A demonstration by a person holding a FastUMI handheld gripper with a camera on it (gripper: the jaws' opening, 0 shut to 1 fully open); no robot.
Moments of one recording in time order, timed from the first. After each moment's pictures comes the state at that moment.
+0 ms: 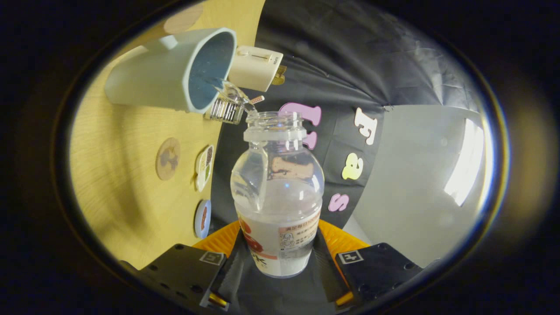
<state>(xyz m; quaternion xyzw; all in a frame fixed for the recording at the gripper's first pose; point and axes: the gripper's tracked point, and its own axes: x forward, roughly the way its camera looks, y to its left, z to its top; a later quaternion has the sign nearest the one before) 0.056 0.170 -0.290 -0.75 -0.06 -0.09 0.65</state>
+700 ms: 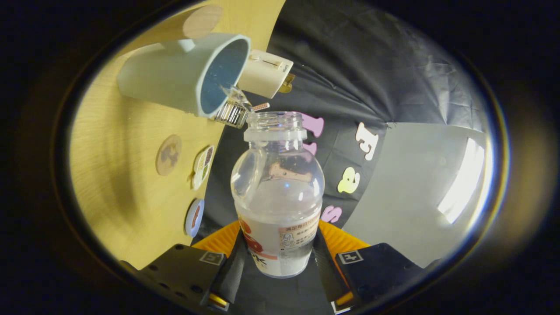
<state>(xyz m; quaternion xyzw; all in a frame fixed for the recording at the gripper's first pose) 0.051 0.182 -0.286 -0.79 -0.09 -0.08 0.61</state>
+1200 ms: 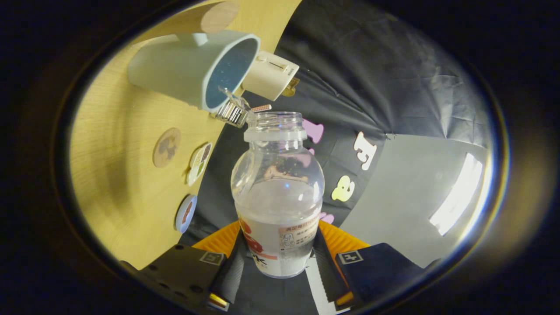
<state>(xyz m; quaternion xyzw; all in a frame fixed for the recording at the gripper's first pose) 0.054 0.188 -0.282 -0.81 -0.10 -0.07 0.57</state>
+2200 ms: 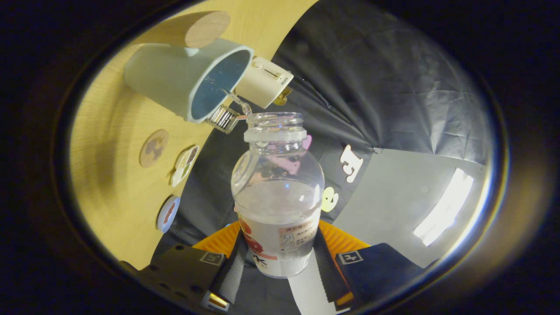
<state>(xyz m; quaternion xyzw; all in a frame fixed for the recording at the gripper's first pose) 0.046 0.207 -0.263 -0.83 -0.15 -0.08 0.54</state>
